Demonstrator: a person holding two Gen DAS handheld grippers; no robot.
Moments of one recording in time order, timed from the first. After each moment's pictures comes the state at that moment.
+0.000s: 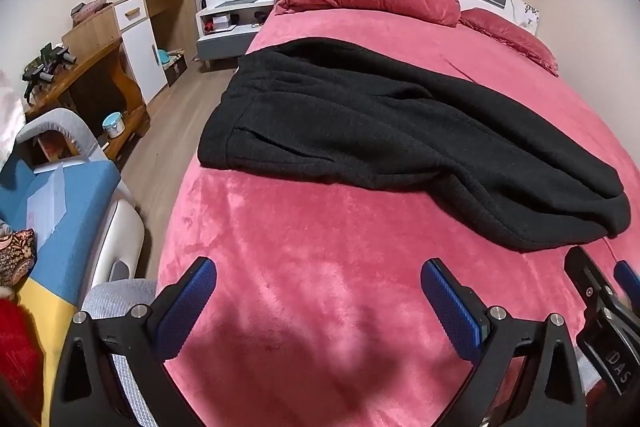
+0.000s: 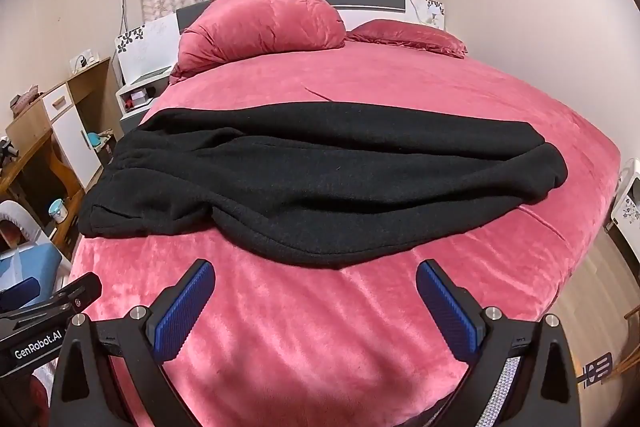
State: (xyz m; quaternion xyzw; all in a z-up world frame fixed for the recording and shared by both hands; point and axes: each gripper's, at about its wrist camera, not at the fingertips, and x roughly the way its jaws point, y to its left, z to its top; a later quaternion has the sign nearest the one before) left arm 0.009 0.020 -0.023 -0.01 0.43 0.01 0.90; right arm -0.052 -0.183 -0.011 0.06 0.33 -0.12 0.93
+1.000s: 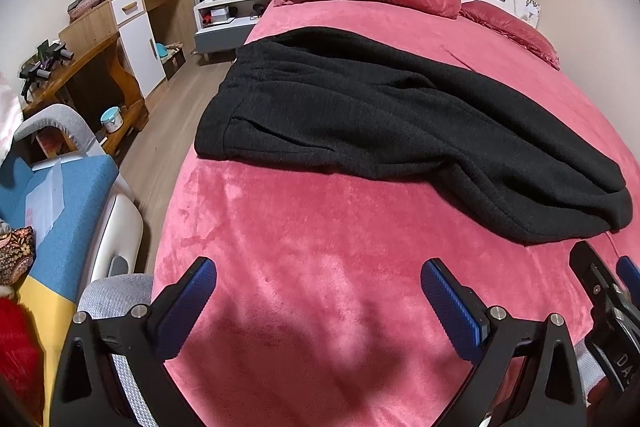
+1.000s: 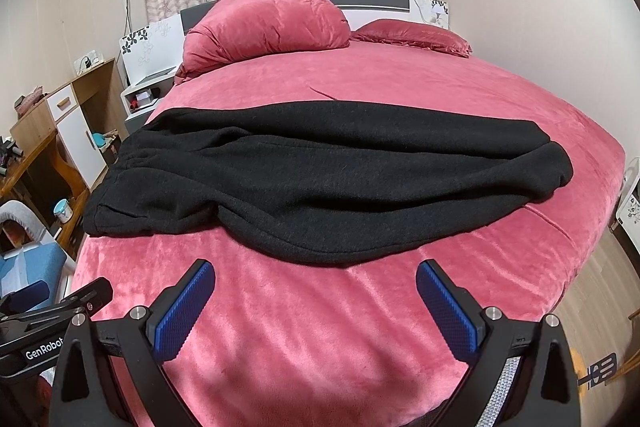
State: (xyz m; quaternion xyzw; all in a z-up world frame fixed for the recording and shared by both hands) left arm 0.012 0.018 -0.031 -0.01 0.44 0.01 0.90; right arm -0.052 -0.182 -0.012 0.07 0.33 -0.11 0.94
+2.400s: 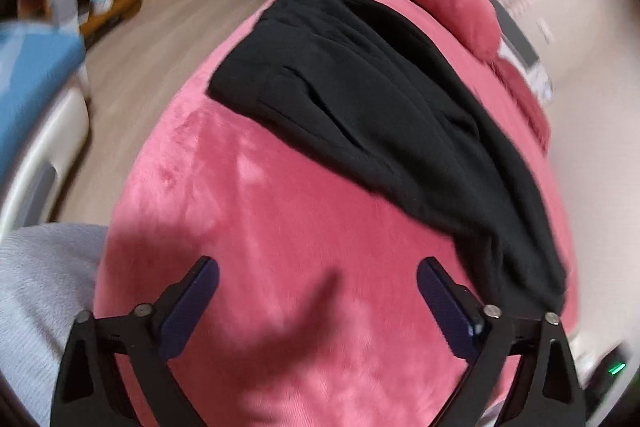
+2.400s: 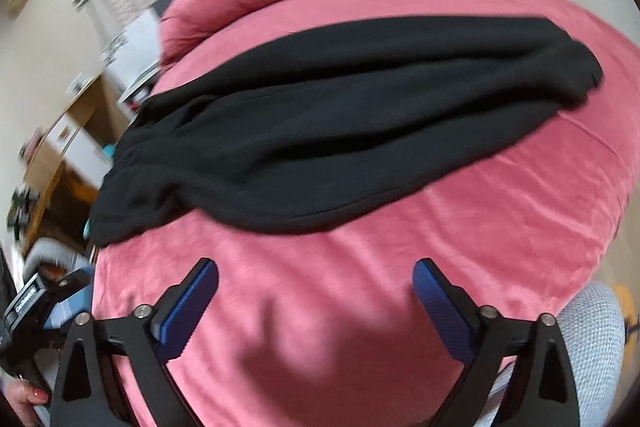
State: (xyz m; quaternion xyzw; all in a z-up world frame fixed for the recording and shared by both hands) left arm 0.079 0.125 -0.083 -0.28 0.49 -0.03 0.83; right arm -0.026 -0.255 -0.065 0.22 0.40 -0.08 0.88
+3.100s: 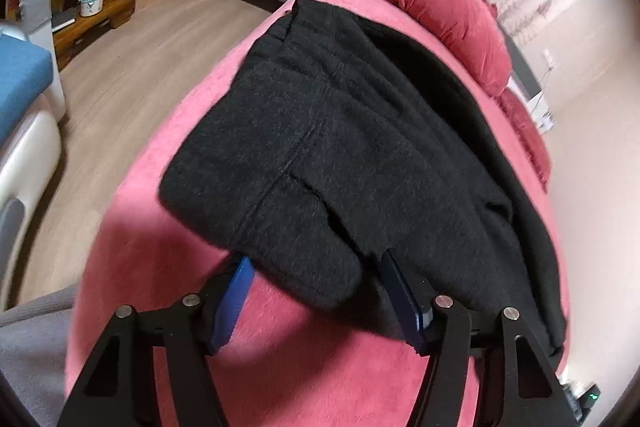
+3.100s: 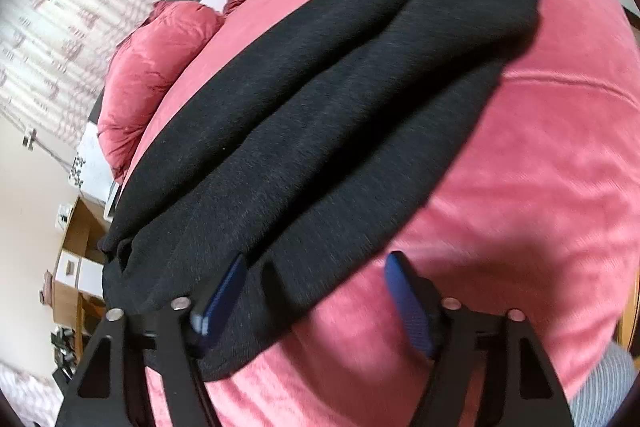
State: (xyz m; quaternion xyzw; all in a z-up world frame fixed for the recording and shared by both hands) left arm 0.175 0.143 -0.113 -0.29 0.45 -0.03 0.85; right arm 0.007 -0.393 -0.109 0.40 0.35 -0.13 0.84
